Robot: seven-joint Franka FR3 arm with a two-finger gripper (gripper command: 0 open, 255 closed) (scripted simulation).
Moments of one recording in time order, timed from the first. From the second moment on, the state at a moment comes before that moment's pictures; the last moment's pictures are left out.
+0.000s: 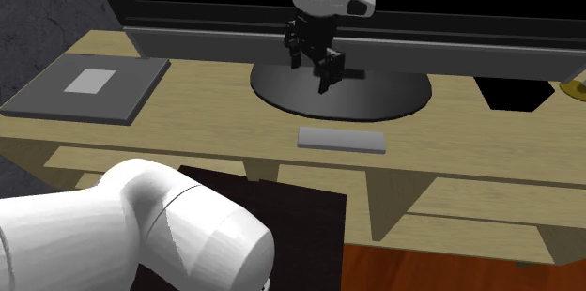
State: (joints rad) arm -0.30 -0.61 -0.05 -2.56 0.04 1.96 0.38
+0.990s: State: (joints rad) arm -0.53 -0.42 -0.06 -2.73 -0.06 2.30 0.74
